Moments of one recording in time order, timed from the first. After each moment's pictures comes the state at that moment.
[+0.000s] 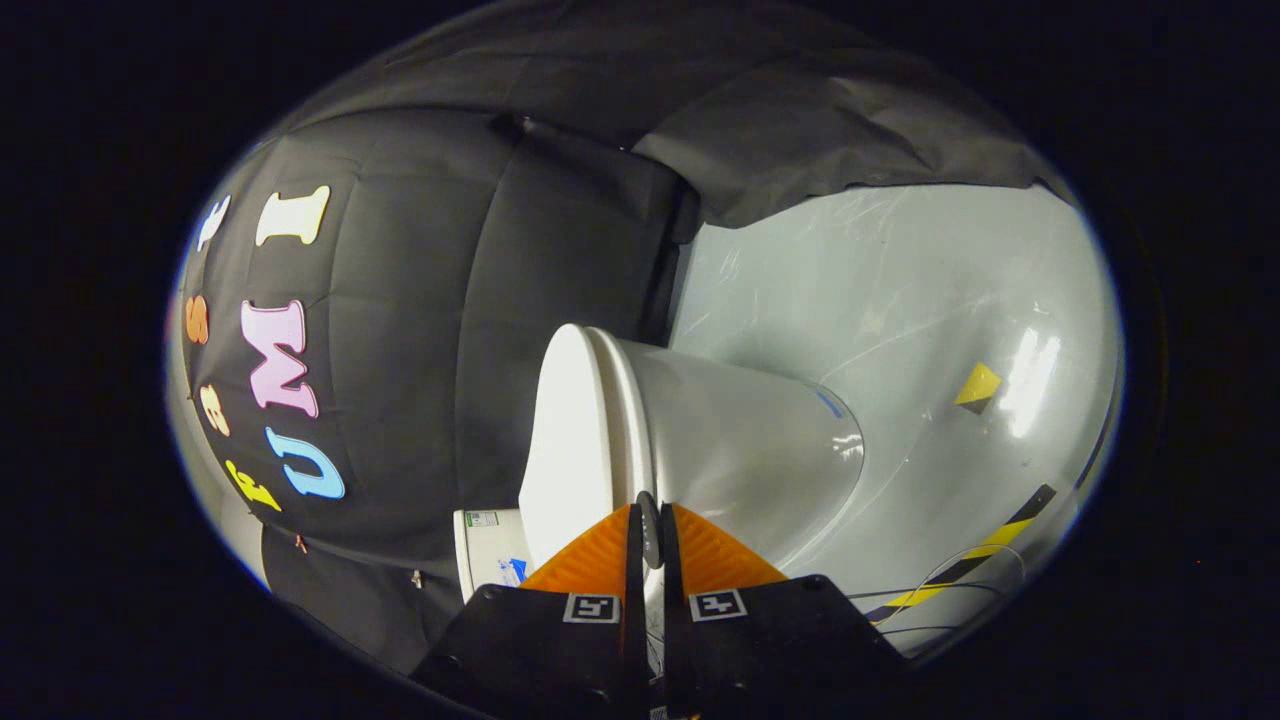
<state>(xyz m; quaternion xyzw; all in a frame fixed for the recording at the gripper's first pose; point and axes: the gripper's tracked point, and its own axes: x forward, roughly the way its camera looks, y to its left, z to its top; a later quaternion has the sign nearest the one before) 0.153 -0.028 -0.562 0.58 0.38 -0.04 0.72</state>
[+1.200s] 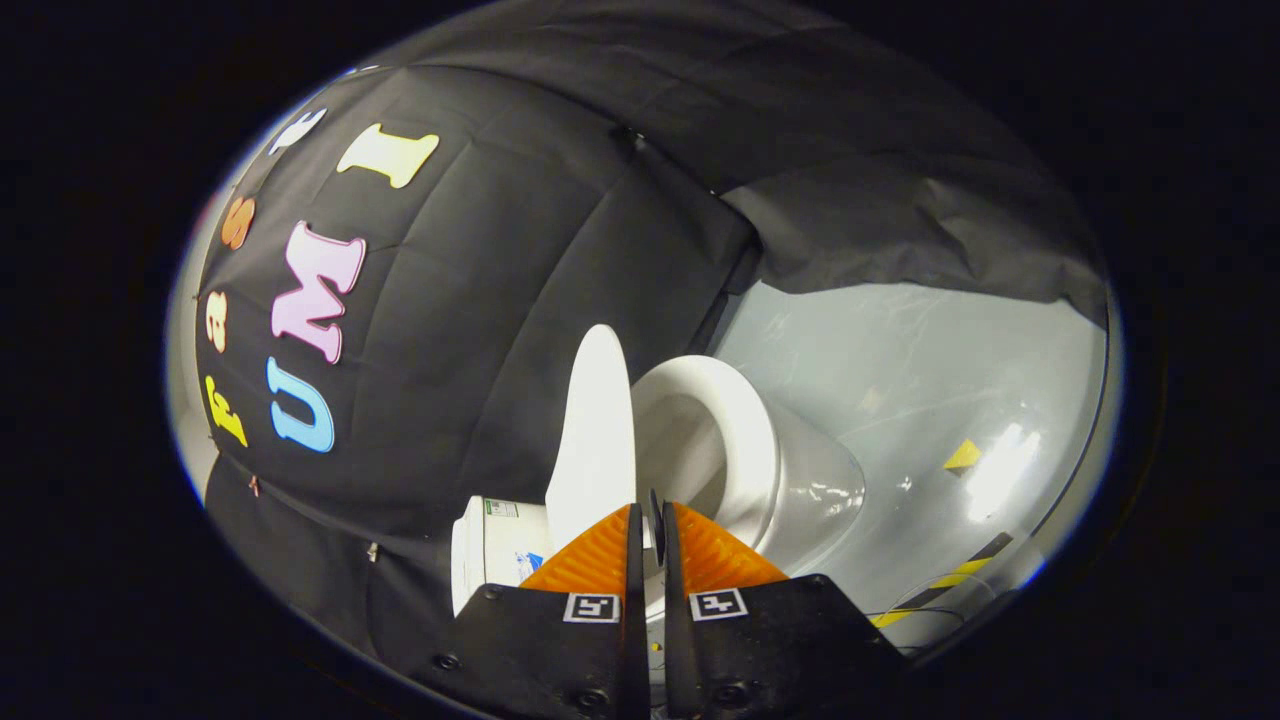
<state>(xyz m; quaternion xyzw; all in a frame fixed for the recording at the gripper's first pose) 0.163 0.016 -0.428 0.46 0.35 -0.03 0.82</state>
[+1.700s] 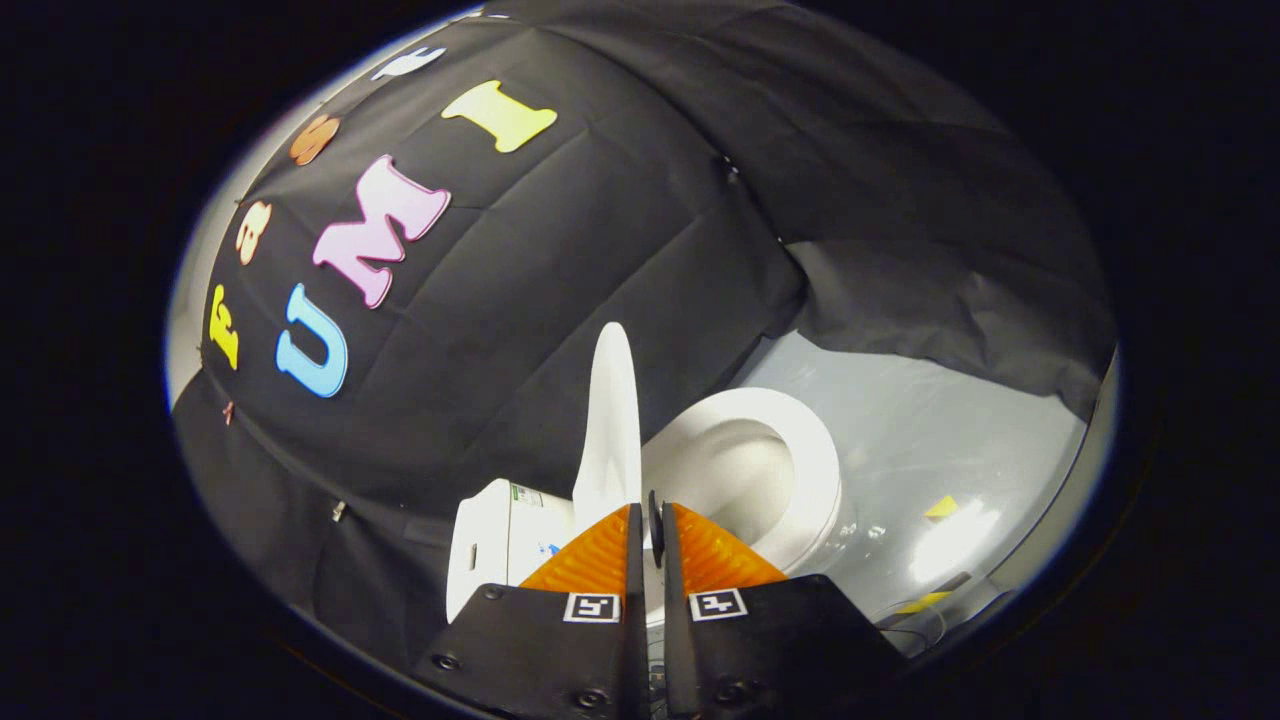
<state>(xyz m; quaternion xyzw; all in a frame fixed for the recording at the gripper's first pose) 0.173 0.090 -0.321 0.35 0.33 -0.01 0.88</state>
